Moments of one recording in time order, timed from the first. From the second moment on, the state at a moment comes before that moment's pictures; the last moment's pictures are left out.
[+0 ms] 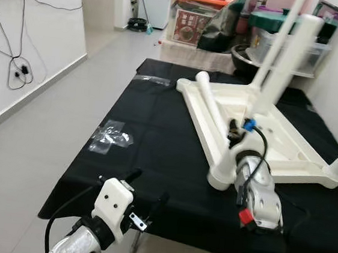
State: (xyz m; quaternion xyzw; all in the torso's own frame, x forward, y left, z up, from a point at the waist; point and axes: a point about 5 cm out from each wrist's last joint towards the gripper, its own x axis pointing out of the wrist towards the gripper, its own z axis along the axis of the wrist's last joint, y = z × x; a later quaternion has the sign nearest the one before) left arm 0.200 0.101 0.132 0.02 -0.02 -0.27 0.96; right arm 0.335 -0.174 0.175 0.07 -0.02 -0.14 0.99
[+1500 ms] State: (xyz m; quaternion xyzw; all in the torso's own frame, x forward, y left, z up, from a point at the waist) left arm 0.201 0.098 0.127 0.02 -0.02 -0.27 0.96; right arm 0.348 -0.129 0.181 0.09 -0.01 0.49 0.87
